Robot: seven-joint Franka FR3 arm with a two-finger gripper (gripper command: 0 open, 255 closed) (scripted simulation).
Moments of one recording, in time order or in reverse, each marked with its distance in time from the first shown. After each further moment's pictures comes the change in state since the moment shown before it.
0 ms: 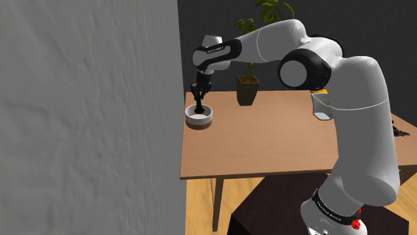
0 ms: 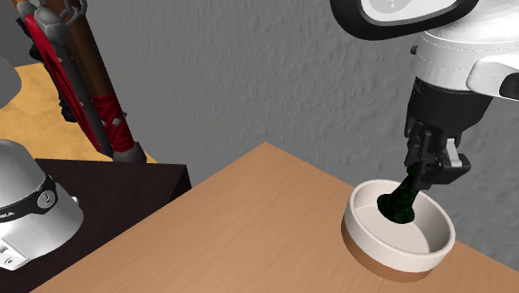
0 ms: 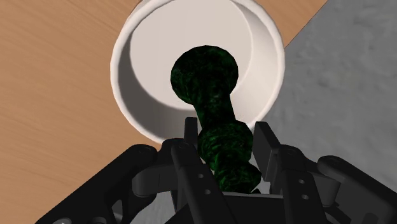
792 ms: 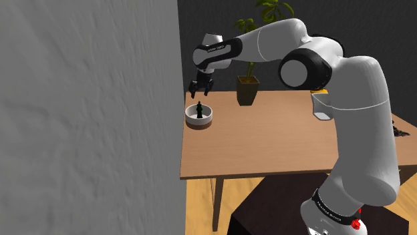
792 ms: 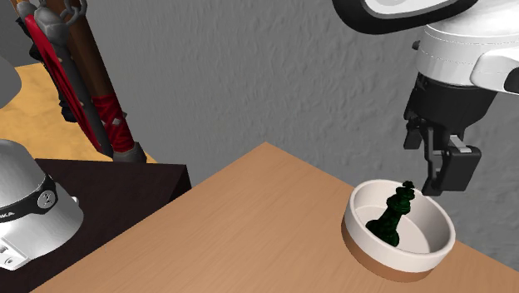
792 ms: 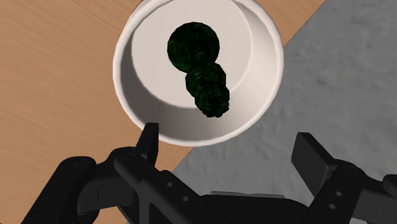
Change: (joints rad) arm -0.001 -0.005 -0.001 0.007 -0.002 -0.011 0.001
